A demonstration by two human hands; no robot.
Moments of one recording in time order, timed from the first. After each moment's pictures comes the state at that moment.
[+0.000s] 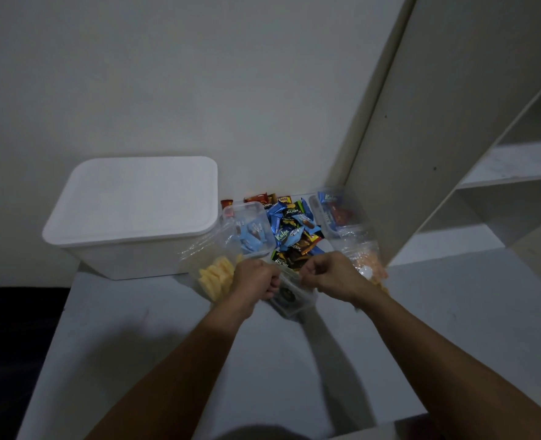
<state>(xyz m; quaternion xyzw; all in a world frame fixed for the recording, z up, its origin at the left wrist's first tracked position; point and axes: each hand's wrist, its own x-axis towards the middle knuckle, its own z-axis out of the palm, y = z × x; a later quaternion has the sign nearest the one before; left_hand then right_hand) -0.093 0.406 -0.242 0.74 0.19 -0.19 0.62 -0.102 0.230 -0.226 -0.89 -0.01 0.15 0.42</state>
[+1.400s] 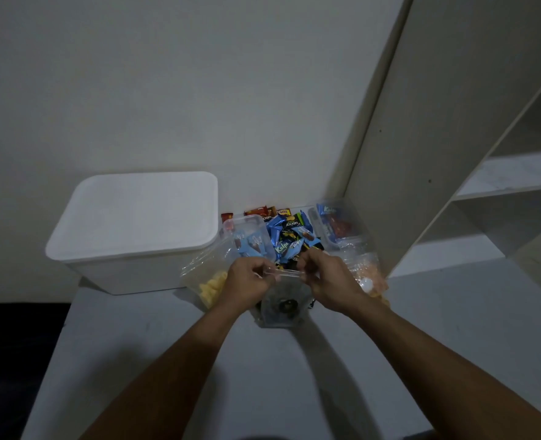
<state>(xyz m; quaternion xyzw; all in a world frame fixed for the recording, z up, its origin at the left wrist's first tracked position) -0.082 0.424 -0.239 0.85 -0.02 -0.05 0.52 -0.099 0.241 -0.217 -0.93 -0.08 0.03 0.35</state>
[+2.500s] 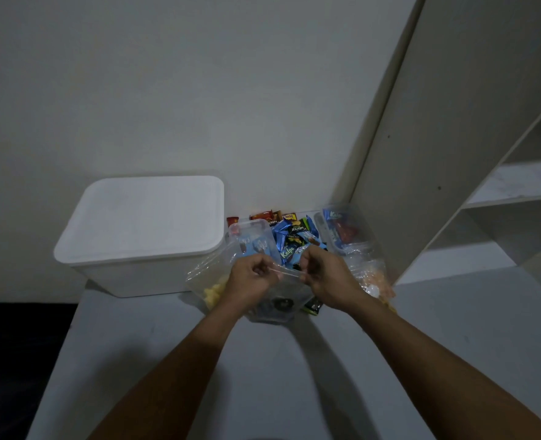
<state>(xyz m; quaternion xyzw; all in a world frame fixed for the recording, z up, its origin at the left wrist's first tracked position) -0.076 0.426 -0.225 0.82 0.02 -0.06 0.57 -0.082 0.249 -0.217 -0.90 -0.06 0.05 0.42</state>
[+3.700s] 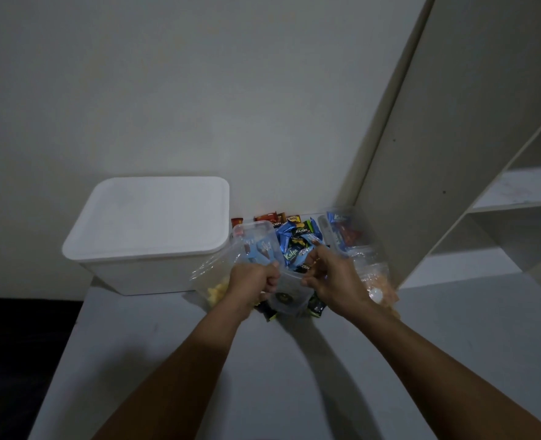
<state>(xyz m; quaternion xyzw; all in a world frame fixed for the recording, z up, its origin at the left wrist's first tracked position) -0.079 0.422 -0.207 0.70 0.22 -0.16 0.66 -0.094 0.251 -0.207 -0.91 -0.06 -0.01 0.40</state>
